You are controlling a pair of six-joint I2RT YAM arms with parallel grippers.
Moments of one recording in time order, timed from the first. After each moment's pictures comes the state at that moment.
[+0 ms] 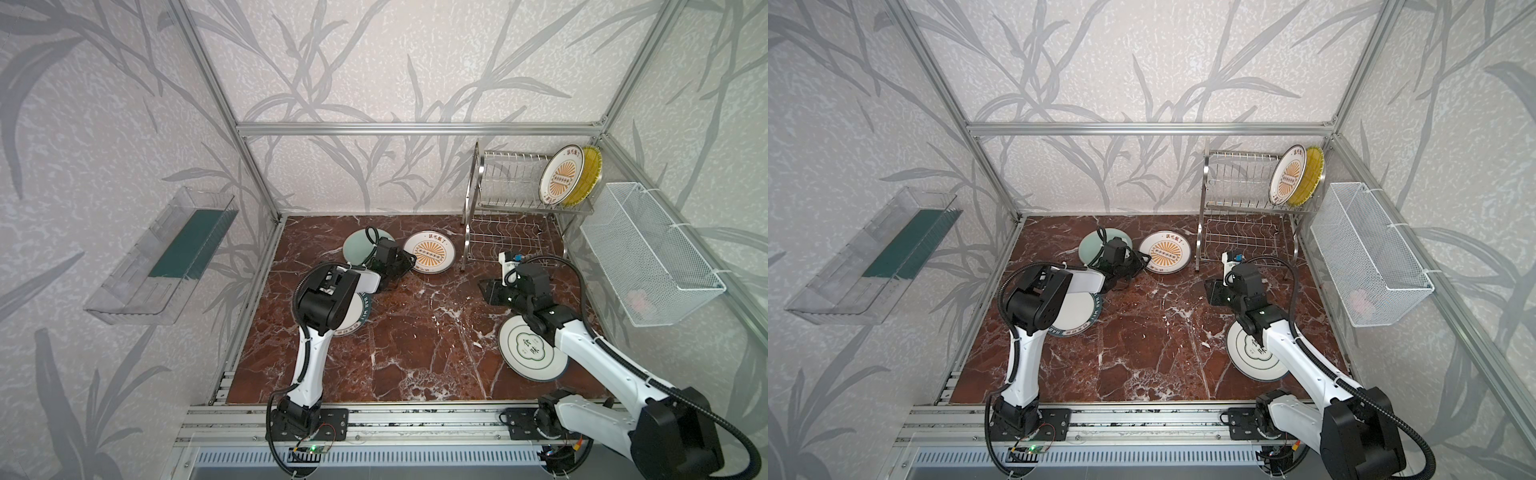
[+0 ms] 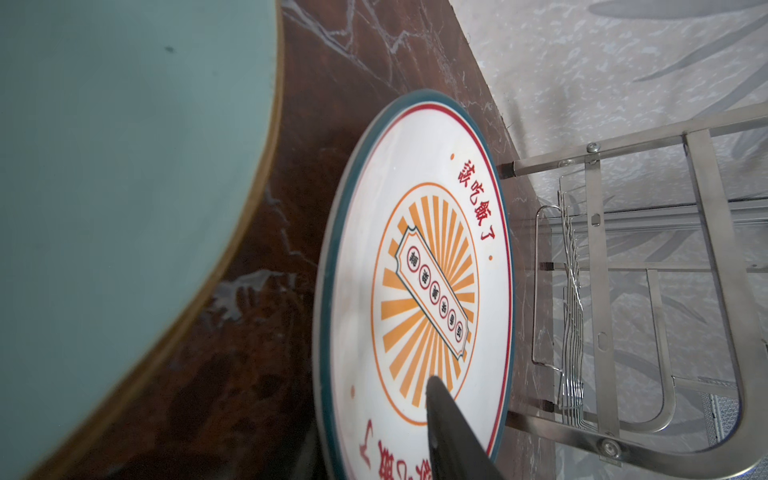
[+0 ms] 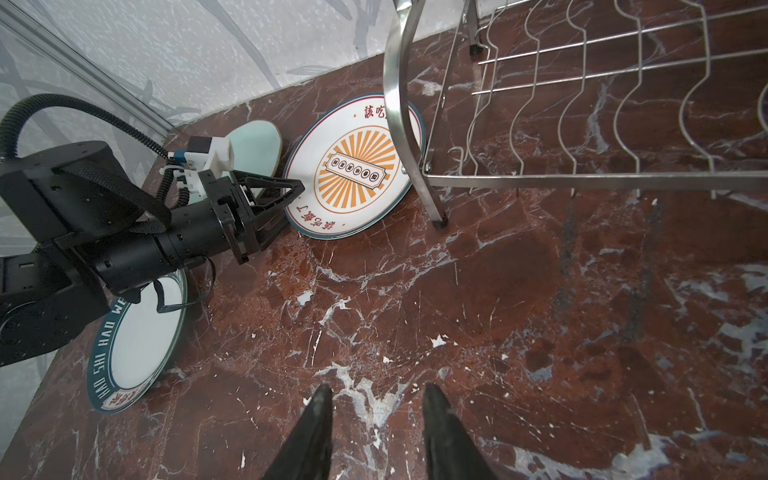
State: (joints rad) left arm -0.43 2.21 1.27 0.40 0.21 -1.05; right arm 0.31 1.11 0.66 -0.13 -0.16 0.42
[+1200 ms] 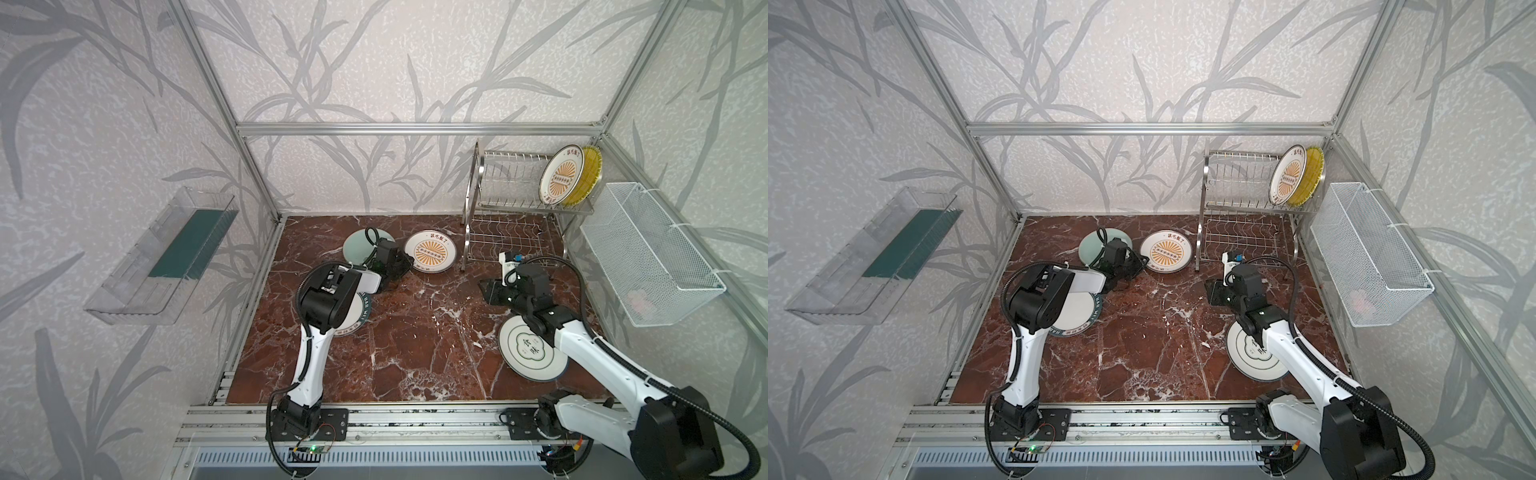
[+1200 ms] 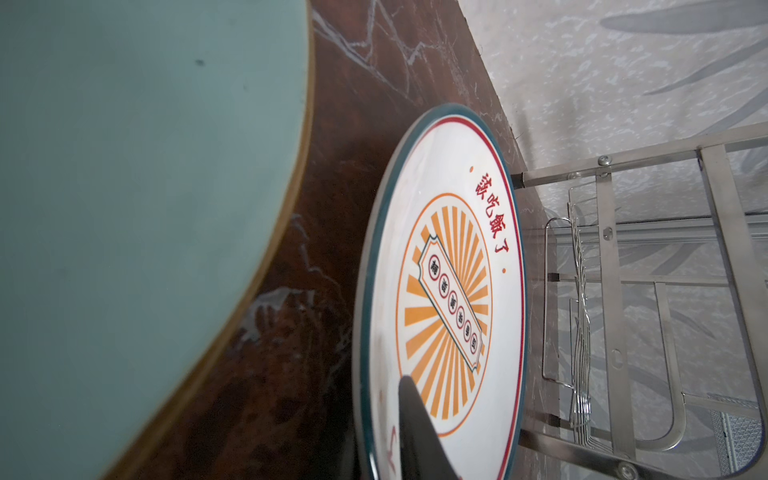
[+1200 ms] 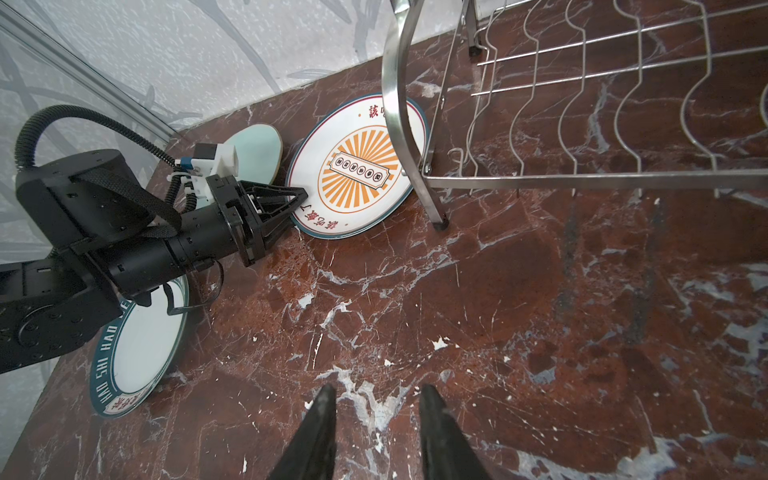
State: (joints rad) left arm -0.43 2.23 1.28 0.42 0.19 -1.06; right arm 0.31 1.12 0.65 -0.11 -0.16 0.43
